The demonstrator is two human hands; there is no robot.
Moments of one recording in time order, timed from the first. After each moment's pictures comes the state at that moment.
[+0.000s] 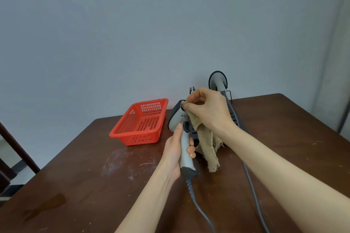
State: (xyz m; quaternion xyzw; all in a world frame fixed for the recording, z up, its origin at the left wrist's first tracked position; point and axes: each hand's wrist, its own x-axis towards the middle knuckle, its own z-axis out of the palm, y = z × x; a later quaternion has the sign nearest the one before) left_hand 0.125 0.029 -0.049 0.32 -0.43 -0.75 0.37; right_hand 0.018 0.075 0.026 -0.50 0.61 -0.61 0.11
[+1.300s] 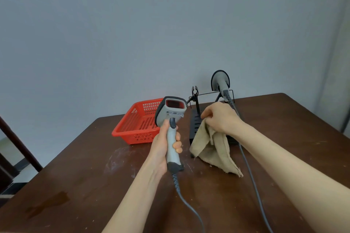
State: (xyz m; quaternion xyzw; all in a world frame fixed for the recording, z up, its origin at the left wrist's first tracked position) left_hand 0.154 0.010 -0.040 0.32 -0.42 -0.75 0.40; right_hand -0.016 0.062 0.002 -0.56 0.76 -0.31 0.11
